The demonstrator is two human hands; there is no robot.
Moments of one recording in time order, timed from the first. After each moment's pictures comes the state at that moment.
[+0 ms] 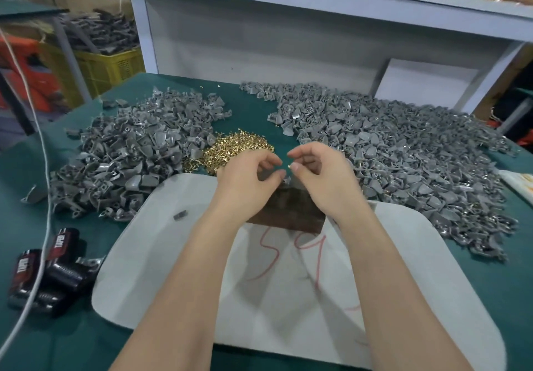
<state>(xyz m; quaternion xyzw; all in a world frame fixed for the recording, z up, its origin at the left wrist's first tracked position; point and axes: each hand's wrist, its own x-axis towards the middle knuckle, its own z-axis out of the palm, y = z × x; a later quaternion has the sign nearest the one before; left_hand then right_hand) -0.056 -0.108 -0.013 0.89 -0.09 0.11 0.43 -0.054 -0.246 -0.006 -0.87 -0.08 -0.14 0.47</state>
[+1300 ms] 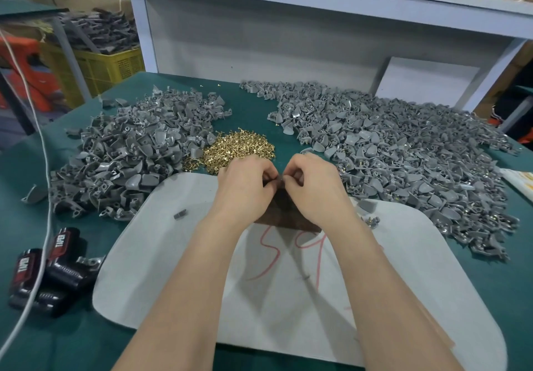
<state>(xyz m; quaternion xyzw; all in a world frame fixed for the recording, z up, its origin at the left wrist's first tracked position) -0.053 -0.108 -0.020 0.93 -0.09 0.11 0.33 -0.057 -0.238 -0.014 -0.95 -0.10 -0.16 0.25</state>
